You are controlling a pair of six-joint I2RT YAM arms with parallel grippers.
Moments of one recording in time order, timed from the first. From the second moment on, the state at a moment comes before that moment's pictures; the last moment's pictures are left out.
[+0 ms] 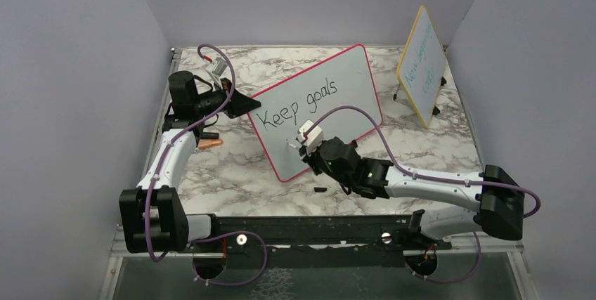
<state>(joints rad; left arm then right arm) 0.03 1.28 0.89 0.09 1.08 -0.31 1.16 1.29 0.80 0.09 0.36 -0.02</state>
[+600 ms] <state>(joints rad) 0.03 1.28 0.89 0.09 1.08 -0.31 1.16 1.32 0.82 0.06 0.38 -0.02</state>
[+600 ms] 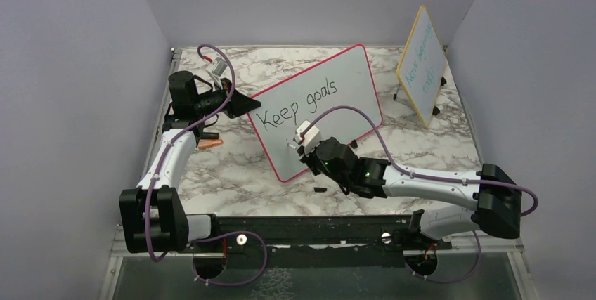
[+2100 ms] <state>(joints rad) 0.03 1.28 0.89 0.09 1.08 -0.31 1.16 1.29 0.84 0.01 0.42 0.04</state>
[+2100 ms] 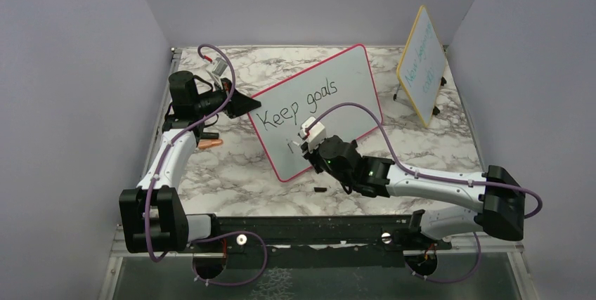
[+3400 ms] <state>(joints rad) 0.03 1.28 0.89 0.09 1.08 -0.31 1.16 1.32 0.85 -0.11 0.41 0.08</state>
